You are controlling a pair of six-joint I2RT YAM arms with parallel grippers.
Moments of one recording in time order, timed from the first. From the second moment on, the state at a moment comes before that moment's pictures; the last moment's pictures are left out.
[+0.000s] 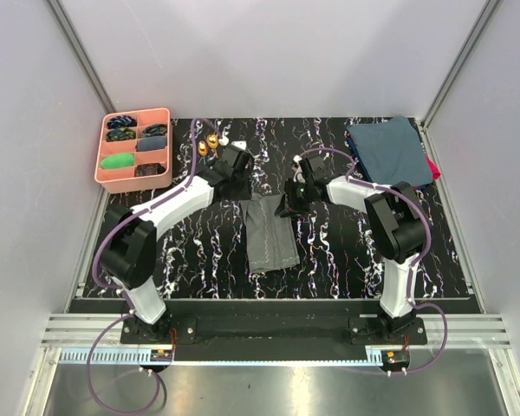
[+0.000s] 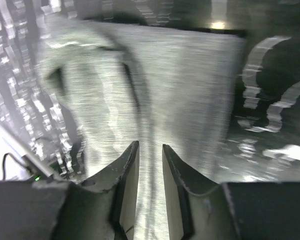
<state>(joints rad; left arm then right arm) -0.57 1.72 1.30 -0.47 -0.15 -0.49 0.46 1.97 1.24 -0.24 -0.44 0.57</state>
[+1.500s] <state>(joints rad) -0.52 1.77 1.26 -0.39 -0.05 -0.51 0.48 2.12 1.44 -0.16 -0.52 0.67</state>
